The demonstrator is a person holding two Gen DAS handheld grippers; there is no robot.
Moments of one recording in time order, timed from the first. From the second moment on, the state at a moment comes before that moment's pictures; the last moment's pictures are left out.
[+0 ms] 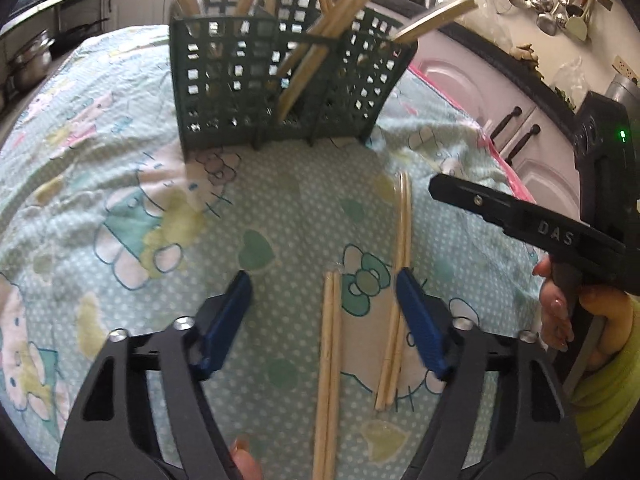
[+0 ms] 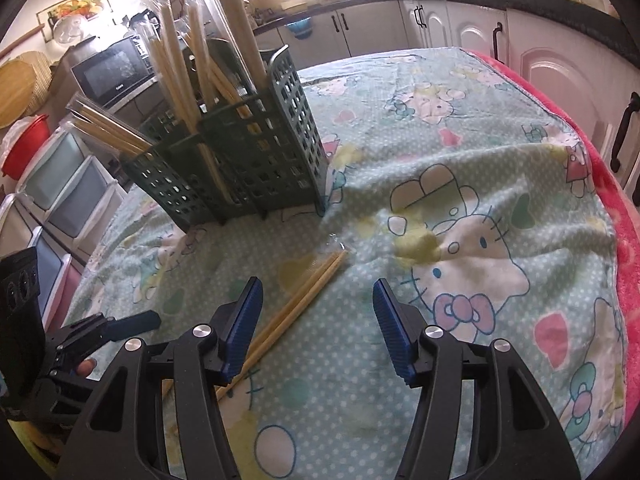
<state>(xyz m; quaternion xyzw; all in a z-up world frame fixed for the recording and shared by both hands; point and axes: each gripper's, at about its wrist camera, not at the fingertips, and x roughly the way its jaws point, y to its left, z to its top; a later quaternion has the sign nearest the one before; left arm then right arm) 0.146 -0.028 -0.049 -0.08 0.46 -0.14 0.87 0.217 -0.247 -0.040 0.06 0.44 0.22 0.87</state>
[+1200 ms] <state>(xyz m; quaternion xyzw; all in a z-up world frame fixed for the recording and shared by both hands) 0.168 -0.039 -0.062 -0.06 0.47 -0.15 0.87 0.264 -0.221 -0.064 -0.01 0.45 0.19 0.87</state>
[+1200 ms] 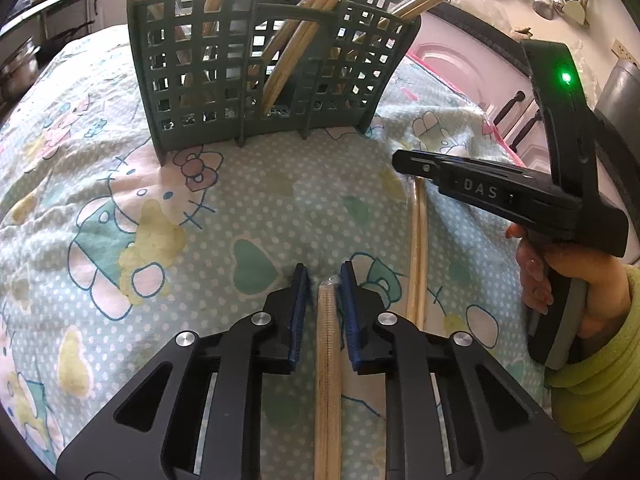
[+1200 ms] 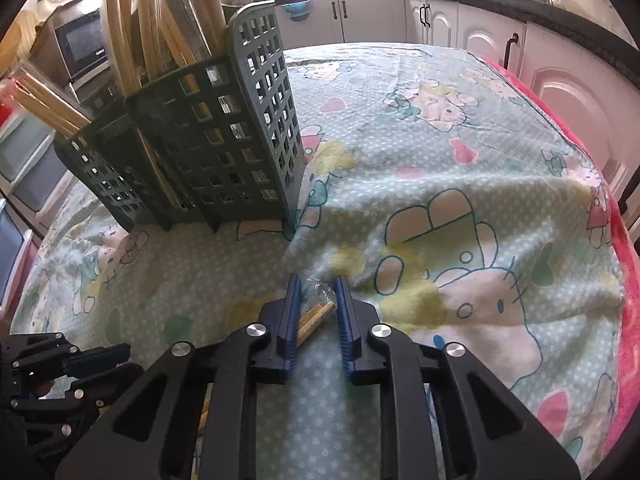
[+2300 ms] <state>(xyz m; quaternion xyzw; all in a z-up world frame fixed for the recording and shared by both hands) 0.152 0.025 0.044 -0.12 0.34 -0.11 0.93 0.191 -0.232 0.061 0.04 0.29 0.27 0.92</state>
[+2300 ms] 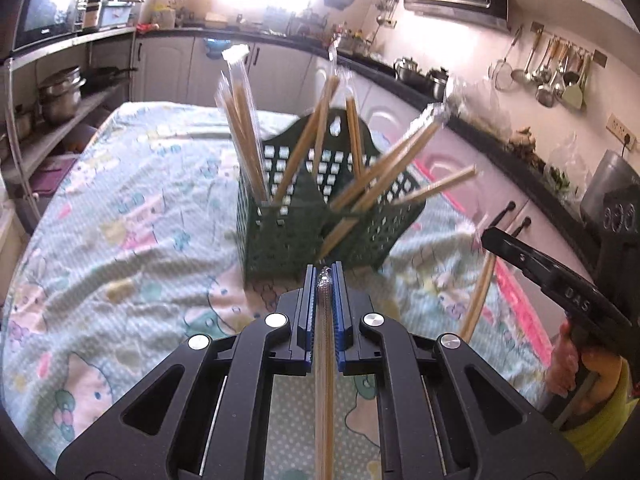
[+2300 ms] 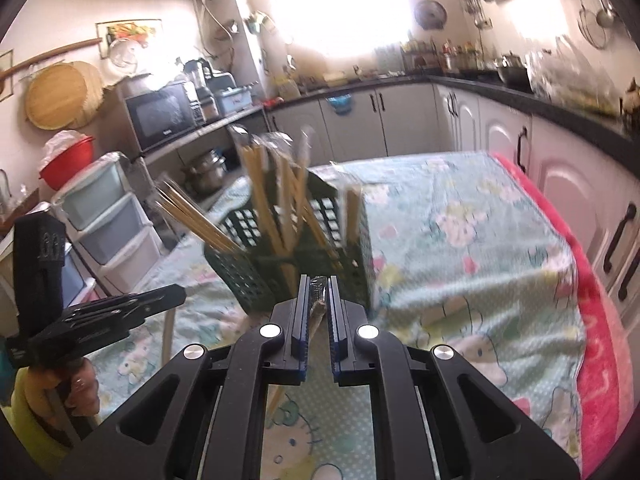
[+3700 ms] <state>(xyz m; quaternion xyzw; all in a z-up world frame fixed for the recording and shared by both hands) 0.157 0.038 0.177 -0.11 0.17 -0.10 0.97 0.191 -0.226 0.198 0.05 0.11 0.28 0.95</state>
